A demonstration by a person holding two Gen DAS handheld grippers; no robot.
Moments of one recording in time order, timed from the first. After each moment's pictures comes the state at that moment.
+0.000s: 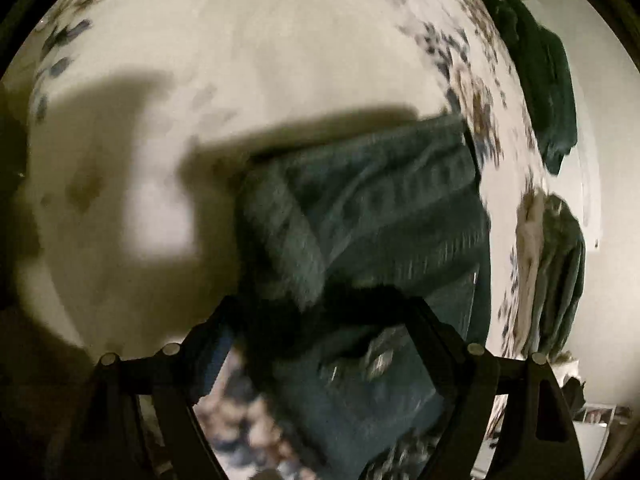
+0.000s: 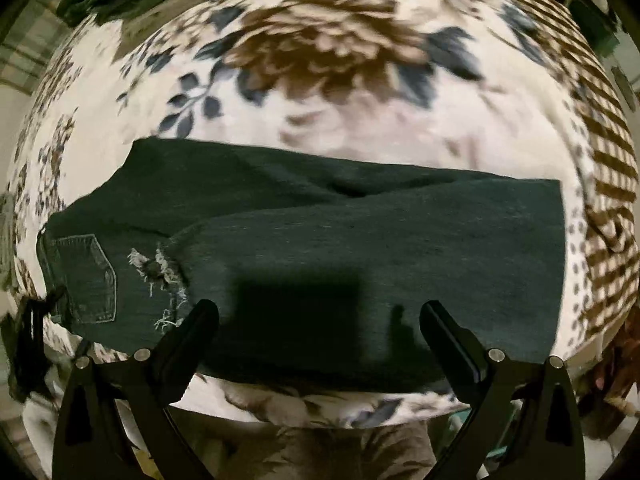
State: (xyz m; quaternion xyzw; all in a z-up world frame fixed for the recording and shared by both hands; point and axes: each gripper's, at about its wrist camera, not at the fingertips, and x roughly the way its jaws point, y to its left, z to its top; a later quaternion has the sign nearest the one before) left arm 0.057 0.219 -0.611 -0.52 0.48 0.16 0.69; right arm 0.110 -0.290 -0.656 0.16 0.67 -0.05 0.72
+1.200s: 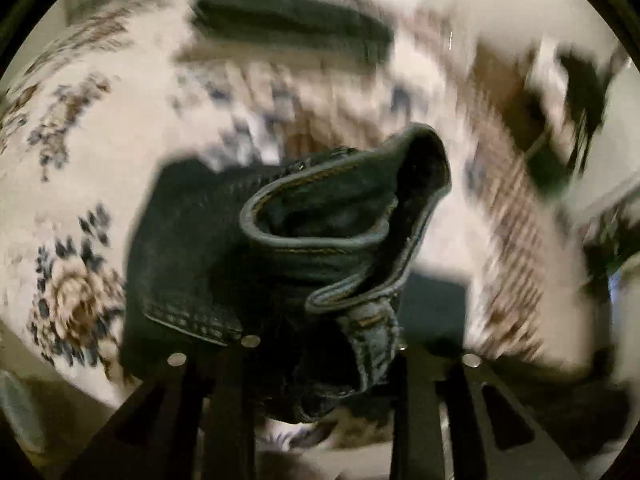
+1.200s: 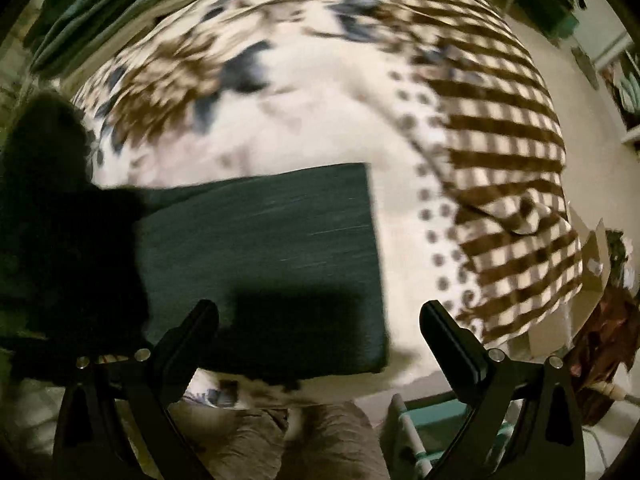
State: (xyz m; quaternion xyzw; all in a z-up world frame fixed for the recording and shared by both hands) left arm 0.057 -0.151 -0.516 -0.06 0.57 -0.10 0.81; right arm 0.049 -0.422 -0.648 0.17 0.66 -0.12 0.72
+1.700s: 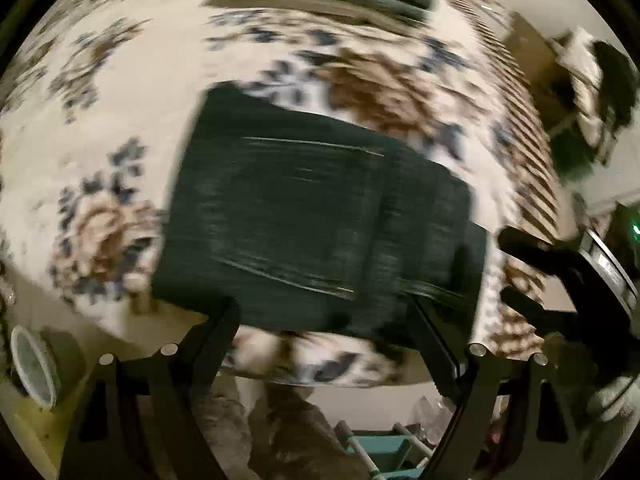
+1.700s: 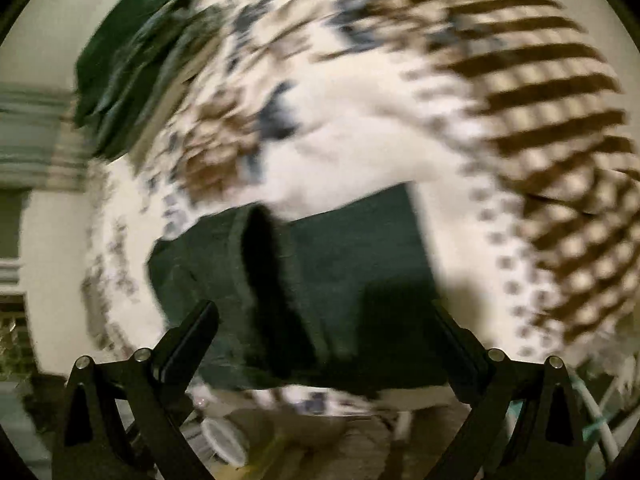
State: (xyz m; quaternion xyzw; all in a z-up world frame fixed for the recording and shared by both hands) left arm 0.031 -0.107 -0.497 -0.08 0.64 -0.06 0.77; right arm 0.038 -0.466 -0.643 0.38 0.59 0.00 0.71
